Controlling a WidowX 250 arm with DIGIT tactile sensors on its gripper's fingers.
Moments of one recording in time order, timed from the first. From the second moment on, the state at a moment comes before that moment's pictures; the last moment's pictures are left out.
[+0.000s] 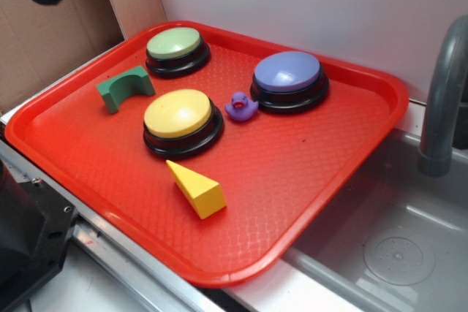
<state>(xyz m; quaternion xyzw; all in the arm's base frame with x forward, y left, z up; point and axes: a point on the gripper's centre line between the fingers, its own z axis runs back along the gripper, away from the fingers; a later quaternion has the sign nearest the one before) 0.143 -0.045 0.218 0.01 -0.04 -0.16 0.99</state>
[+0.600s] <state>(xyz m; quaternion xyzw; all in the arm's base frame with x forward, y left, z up) 0.176 -0.072 0.188 0.00 -0.10 -0.48 0.87</state>
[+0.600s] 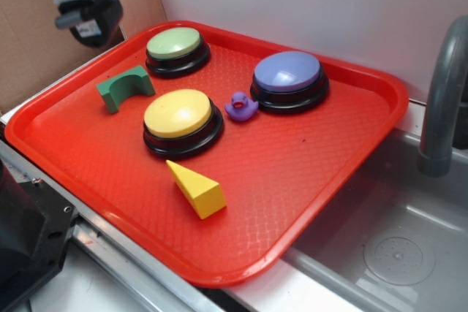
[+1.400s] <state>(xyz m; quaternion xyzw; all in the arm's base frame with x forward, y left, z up) 0.185 -0.098 0.101 -0.07 -0.07 -0.72 0.69</state>
